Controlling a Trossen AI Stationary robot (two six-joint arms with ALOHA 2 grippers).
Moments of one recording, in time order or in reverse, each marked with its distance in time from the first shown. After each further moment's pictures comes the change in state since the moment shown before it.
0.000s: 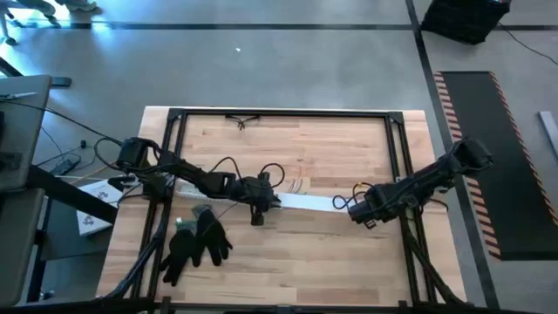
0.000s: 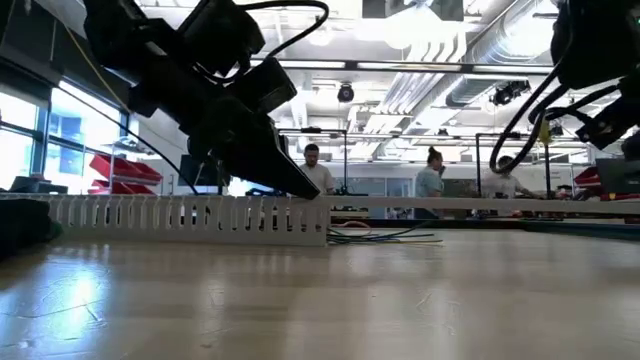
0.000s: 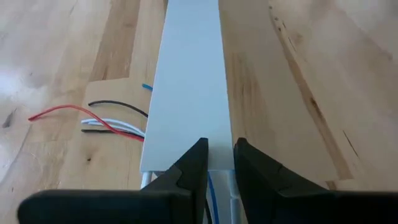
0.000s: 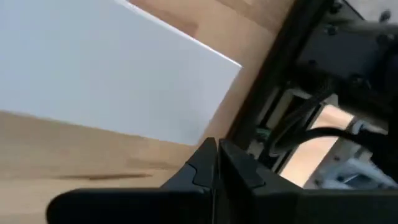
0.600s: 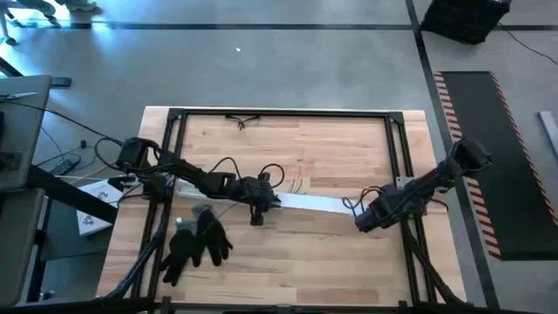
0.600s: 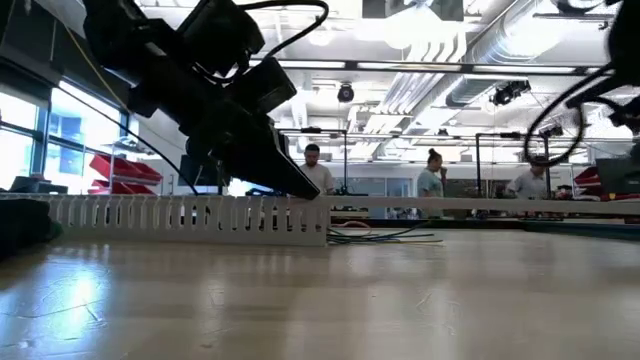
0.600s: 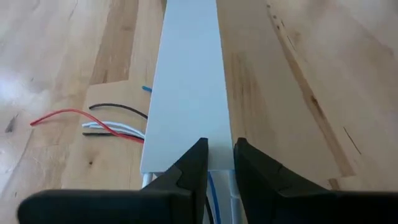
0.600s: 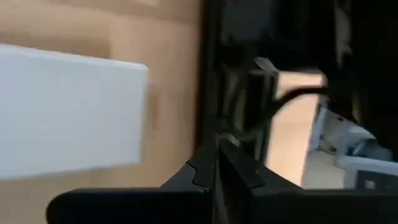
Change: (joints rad) left arm 0.000 0.001 -0.001 0.007 0.000 0.028; right arm 0.157 0.013 0.000 -0.100 0.010 0.408
